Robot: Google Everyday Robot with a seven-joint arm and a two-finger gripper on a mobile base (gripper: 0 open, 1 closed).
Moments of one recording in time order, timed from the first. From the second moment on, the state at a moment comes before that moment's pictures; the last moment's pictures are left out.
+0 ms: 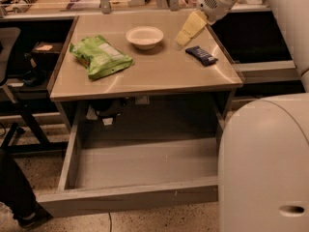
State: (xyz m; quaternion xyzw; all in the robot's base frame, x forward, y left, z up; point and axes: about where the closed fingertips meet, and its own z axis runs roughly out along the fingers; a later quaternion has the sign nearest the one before) arm 0.702 -0.125 0.935 -0.43 0.87 0.10 0.21
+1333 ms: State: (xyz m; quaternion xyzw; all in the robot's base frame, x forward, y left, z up) arm 0.750 -0.188 0.895 -0.35 0.91 0.06 0.20
